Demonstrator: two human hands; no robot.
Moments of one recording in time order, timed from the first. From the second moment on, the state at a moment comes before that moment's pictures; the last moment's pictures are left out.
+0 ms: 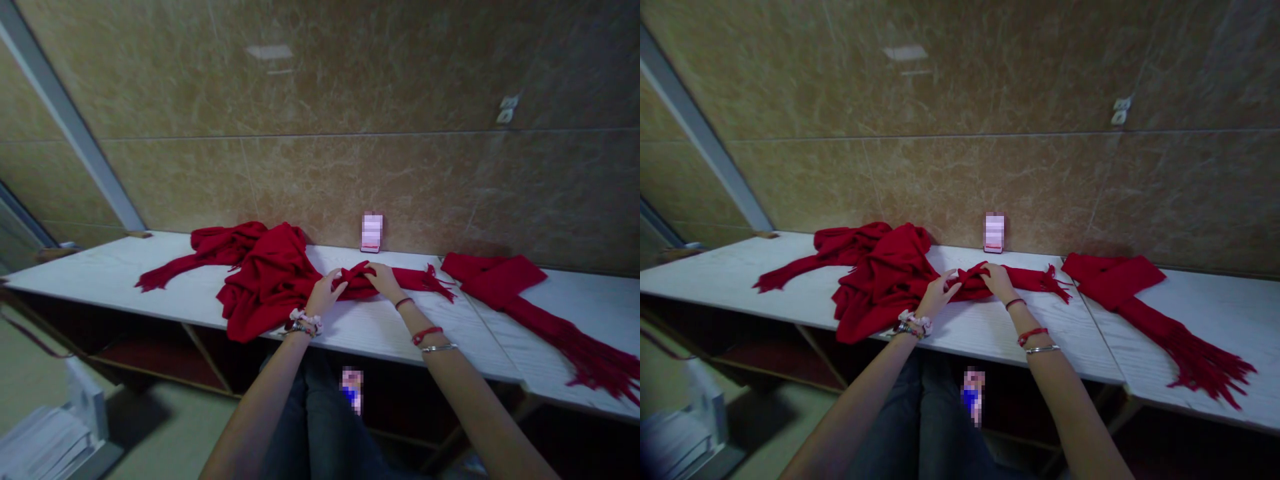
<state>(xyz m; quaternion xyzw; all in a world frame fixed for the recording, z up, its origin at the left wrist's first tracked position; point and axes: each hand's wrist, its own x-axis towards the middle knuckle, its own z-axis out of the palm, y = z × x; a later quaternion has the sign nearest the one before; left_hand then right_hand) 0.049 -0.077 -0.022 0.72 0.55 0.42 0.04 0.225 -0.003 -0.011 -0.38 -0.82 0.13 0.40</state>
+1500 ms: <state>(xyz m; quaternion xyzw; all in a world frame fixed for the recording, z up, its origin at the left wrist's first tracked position) 0.043 -0.084 -0.008 0.52 0.72 0.45 -0.10 0.271 0.020 -0.008 -0.47 -0.57 0.26 0.62</state>
